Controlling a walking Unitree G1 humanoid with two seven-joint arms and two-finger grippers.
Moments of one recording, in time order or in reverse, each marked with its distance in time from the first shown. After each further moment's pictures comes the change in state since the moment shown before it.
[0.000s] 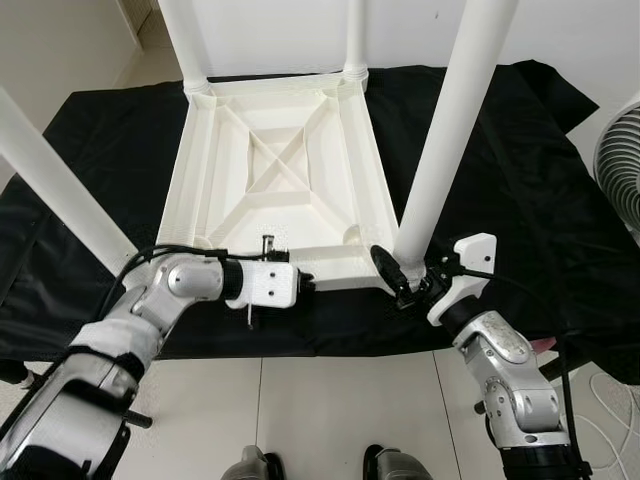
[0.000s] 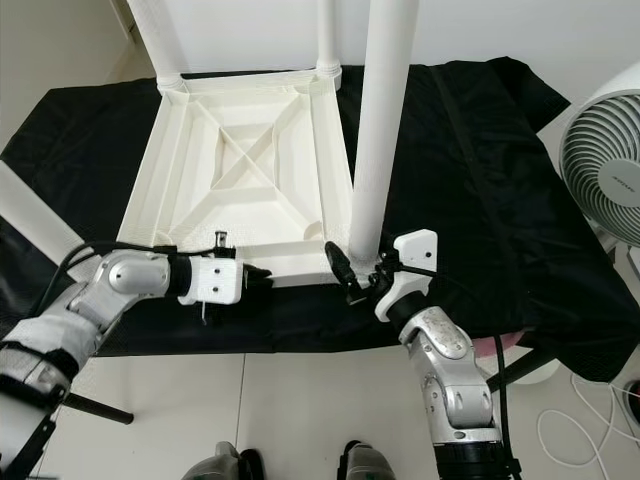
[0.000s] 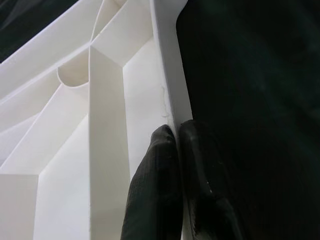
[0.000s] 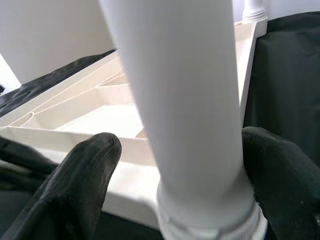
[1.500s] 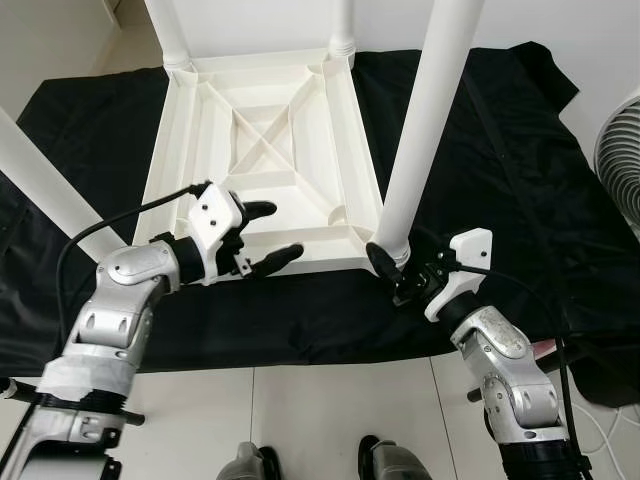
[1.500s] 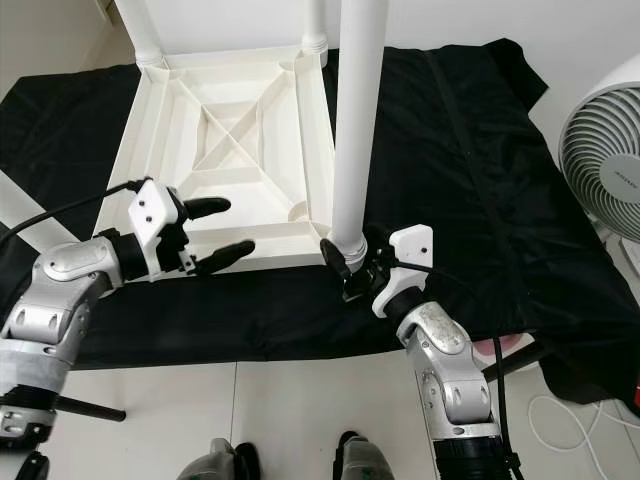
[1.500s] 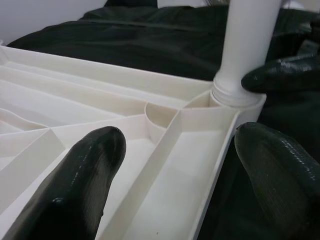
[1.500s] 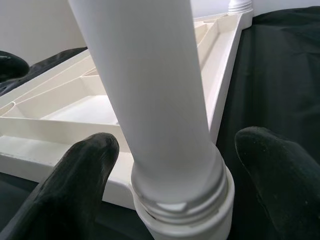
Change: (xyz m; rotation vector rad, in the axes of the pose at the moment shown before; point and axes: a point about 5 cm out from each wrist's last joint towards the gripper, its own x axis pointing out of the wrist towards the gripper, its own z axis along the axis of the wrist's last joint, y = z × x) left arm -0.048 0.016 0.030 -0.569 -0.301 0.372; right arm 0.005 -0.002 0.008 -0.028 -0.017 -0.013
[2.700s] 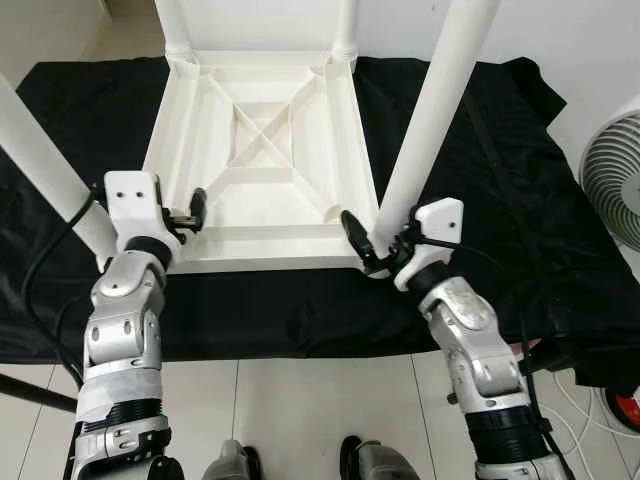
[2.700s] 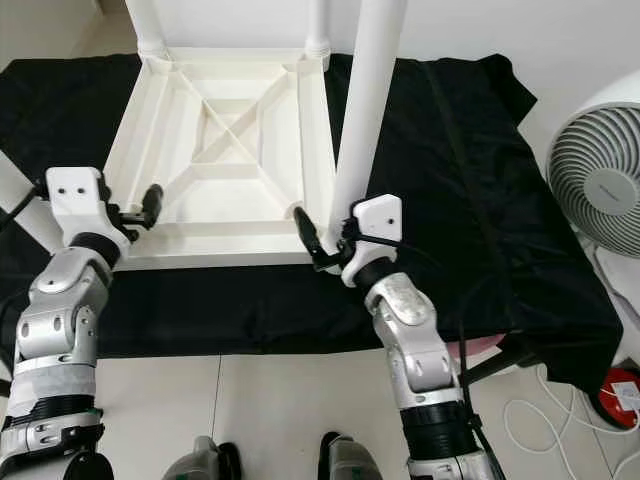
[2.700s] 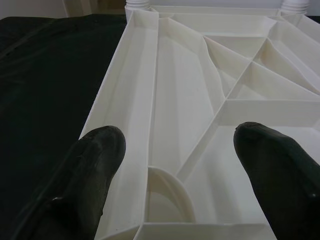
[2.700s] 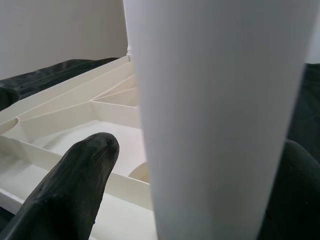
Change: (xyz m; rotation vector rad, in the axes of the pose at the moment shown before) left arm -0.057 0.045 -0.024 -0.249 0.109 1.084; right arm 0.038 0.022 0.014 -0.074 -0.090 0.006
